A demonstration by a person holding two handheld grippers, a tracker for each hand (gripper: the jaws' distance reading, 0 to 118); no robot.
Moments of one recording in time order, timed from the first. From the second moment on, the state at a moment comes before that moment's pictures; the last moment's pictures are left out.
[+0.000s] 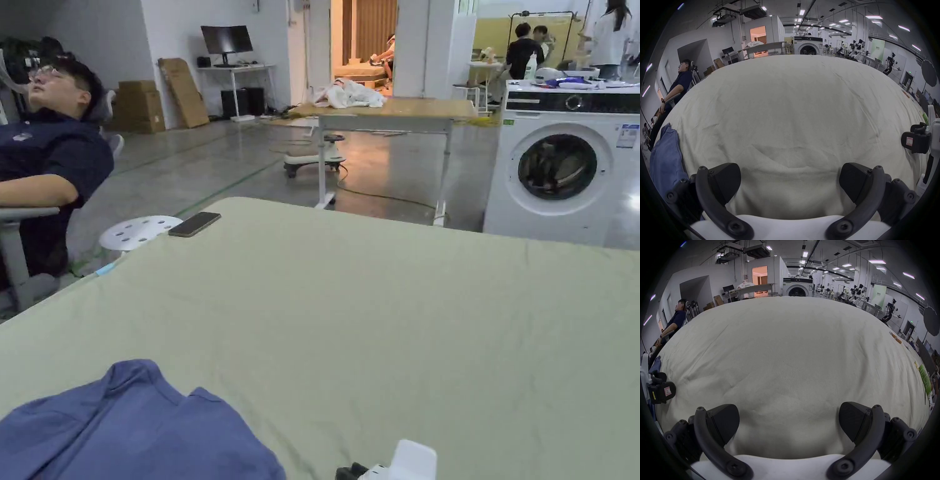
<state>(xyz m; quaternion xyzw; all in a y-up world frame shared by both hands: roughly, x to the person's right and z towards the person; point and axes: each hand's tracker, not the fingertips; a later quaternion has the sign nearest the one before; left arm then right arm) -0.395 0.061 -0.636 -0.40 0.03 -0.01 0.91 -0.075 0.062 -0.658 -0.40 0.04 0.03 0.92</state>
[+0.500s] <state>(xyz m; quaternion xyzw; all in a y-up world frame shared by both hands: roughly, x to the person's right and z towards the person) -0.403 0.086 -0.606 -0.34 0.03 0.03 0.94 -0.076 0.071 -0.654 -0.40 0.03 0.05 0.91</state>
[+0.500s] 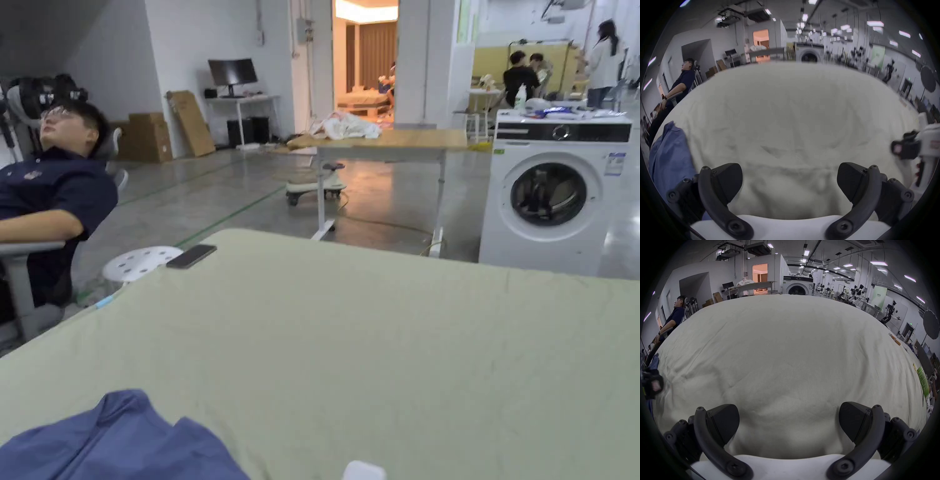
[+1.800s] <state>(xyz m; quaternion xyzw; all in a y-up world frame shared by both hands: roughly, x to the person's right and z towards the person) -0.414 0.269 -0.374 0.01 0.08 0.02 1.00 -0.042 0.241 -0.440 -0.07 0.16 -0.15 0.97</state>
